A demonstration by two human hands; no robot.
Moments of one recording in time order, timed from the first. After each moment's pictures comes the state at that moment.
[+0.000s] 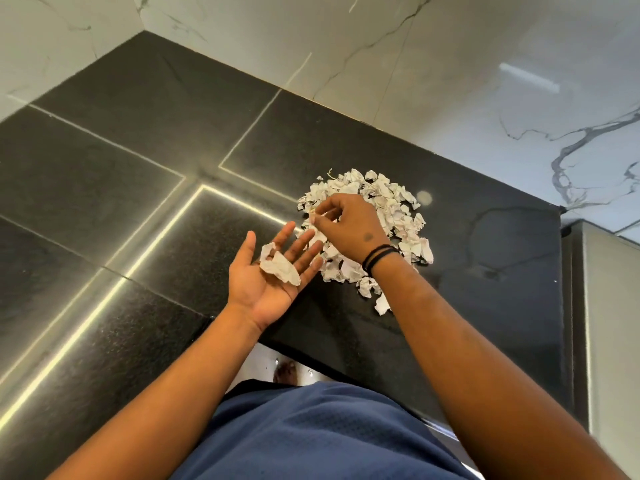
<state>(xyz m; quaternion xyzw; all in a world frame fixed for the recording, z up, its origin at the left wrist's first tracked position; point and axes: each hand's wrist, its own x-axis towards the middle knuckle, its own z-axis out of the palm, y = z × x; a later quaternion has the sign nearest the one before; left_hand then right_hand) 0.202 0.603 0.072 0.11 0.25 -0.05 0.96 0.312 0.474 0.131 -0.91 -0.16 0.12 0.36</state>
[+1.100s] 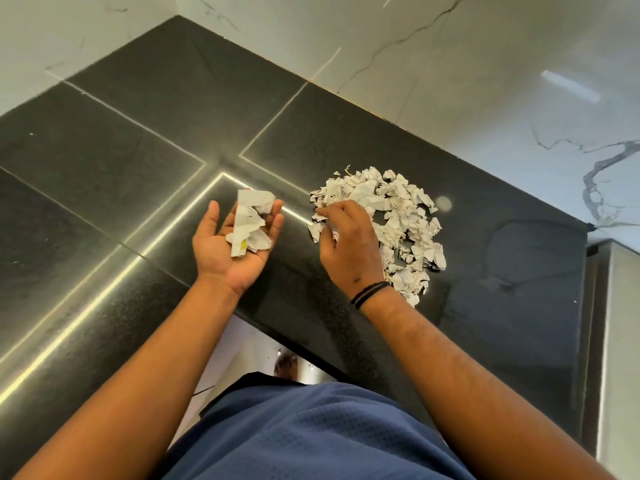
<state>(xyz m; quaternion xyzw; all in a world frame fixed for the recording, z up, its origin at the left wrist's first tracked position) 0.210 0.649 0.080 0.09 0.28 0.12 0.95 0.276 0.478 0.093 -0.89 -0.29 -0.10 0.35</state>
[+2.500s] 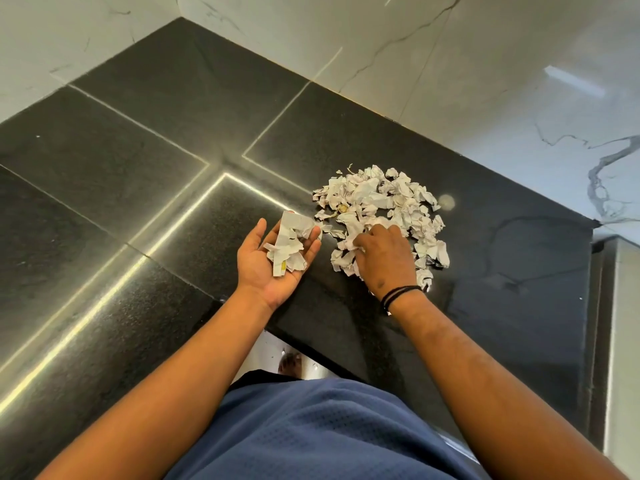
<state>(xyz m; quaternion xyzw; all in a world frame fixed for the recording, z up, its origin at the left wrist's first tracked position) 0.211 0.605 0.059 0.10 0.28 0.03 0.95 0.293 0.427 0.075 -0.97 -0.26 0.01 0.04</state>
